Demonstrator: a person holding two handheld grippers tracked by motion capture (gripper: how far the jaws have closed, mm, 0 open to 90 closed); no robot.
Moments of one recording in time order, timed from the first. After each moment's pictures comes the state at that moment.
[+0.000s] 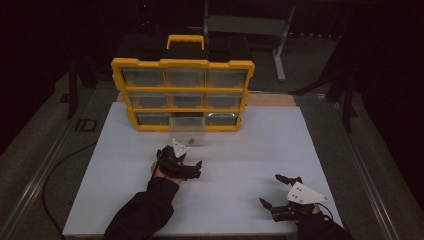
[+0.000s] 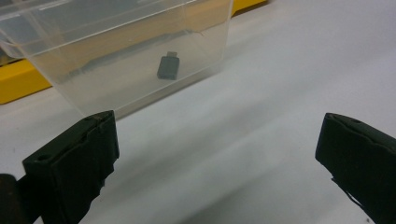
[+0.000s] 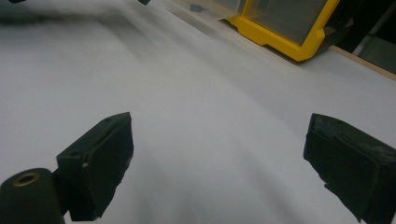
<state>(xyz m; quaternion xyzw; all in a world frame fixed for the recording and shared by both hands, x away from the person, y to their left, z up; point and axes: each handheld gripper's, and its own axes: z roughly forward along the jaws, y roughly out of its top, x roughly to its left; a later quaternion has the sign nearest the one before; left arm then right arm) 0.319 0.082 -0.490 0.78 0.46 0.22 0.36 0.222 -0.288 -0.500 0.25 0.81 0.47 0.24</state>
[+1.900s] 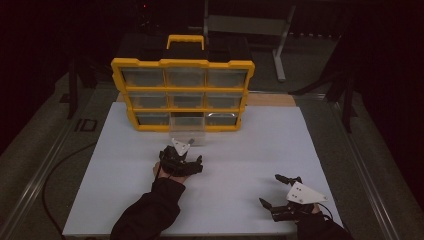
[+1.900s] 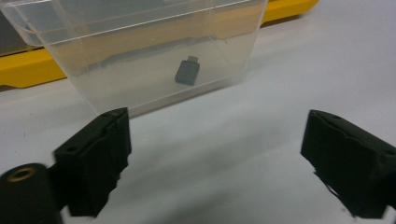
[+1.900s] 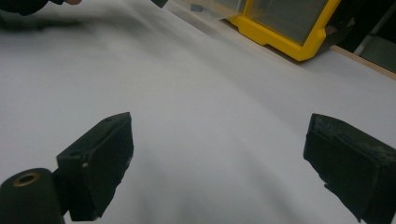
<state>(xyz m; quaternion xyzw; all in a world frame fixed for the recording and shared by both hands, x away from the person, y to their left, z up) 0.323 0.072 -0.496 0.74 0.51 0.24 0.35 0.223 -0.287 -0.500 0.25 0.81 0.47 0.24</state>
